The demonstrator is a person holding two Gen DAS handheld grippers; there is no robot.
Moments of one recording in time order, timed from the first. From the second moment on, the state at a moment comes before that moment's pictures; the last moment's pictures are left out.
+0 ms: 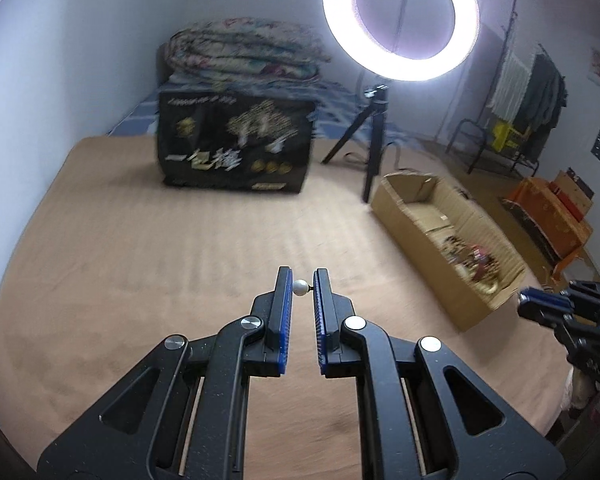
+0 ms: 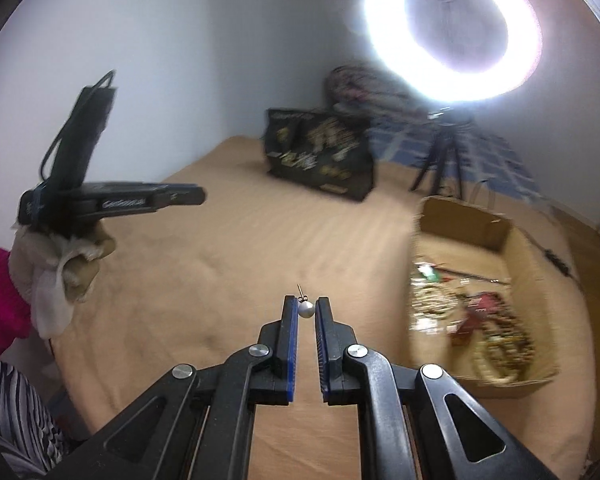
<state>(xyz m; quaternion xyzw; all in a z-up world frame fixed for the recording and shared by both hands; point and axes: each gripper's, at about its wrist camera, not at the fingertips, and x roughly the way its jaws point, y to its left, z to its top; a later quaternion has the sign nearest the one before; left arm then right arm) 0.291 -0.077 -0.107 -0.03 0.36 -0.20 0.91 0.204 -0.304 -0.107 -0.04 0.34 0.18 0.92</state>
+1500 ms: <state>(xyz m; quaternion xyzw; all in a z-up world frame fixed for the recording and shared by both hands) 0.346 -0.291 -0.104 0.00 0.35 -0.29 0.89 0.375 -0.459 -0.123 0.02 0.36 0.07 0.93</state>
